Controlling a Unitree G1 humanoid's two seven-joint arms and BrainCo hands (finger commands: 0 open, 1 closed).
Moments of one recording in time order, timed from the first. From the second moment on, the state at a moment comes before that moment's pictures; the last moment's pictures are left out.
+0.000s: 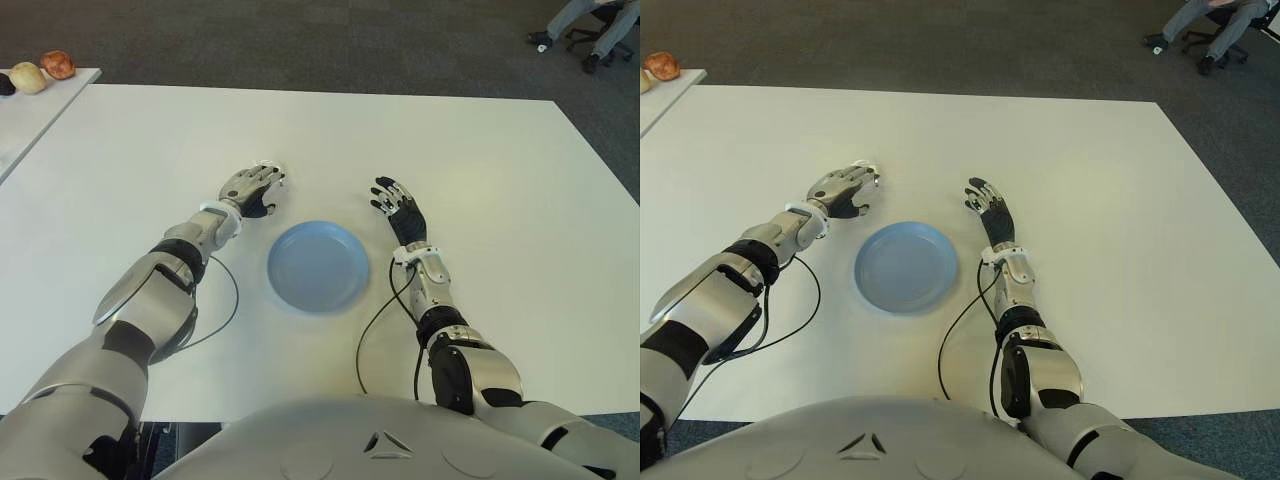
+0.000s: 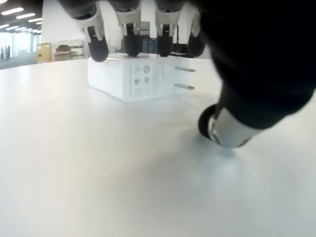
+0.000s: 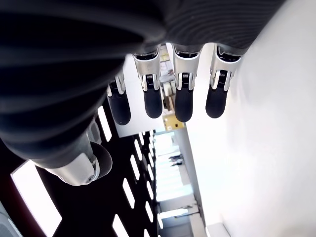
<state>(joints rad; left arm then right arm) -0.73 0.37 -0.64 1.29 0.76 -0.38 0.32 -0.41 0.00 -0.23 1.04 0.18 -0.53 0.34</state>
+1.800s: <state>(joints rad) -0.33 0.81 -0.41 0.51 0.55 -0.57 -0.22 -0.41 -0.01 -0.24 1.02 0.20 -0.49 0.36</state>
